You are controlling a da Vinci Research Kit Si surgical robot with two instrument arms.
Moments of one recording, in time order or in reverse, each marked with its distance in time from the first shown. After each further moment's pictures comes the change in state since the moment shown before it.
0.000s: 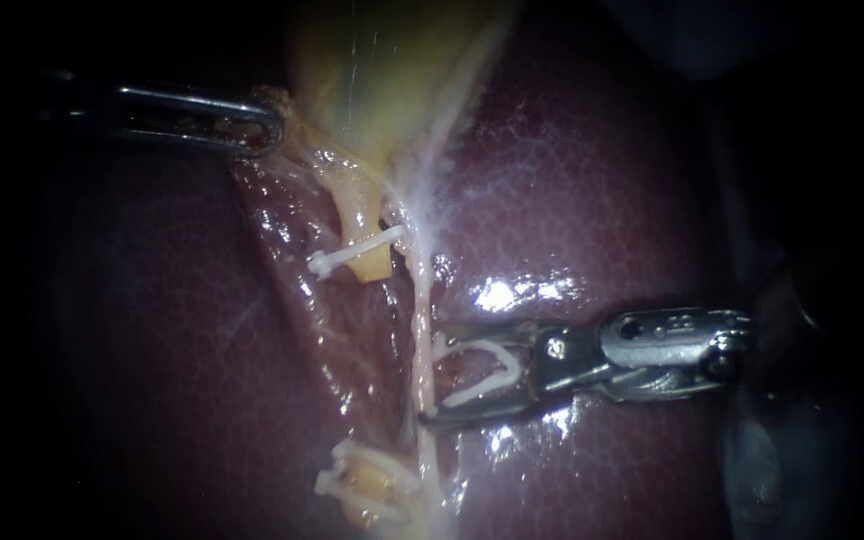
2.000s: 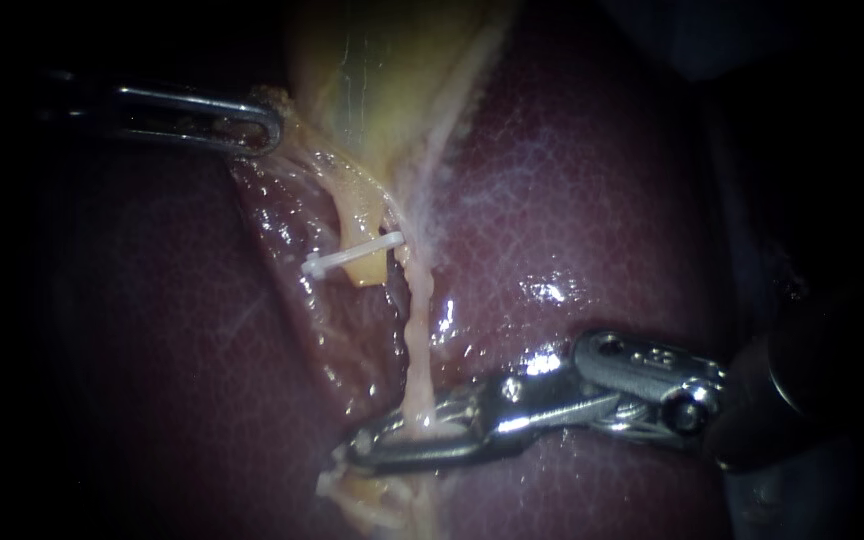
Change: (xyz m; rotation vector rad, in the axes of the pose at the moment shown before) right arm 0.002 -0.004 0.001 0.271 0.144 0.173; left arm 0.000 0.000 0.000 0.000 0.000 0.000
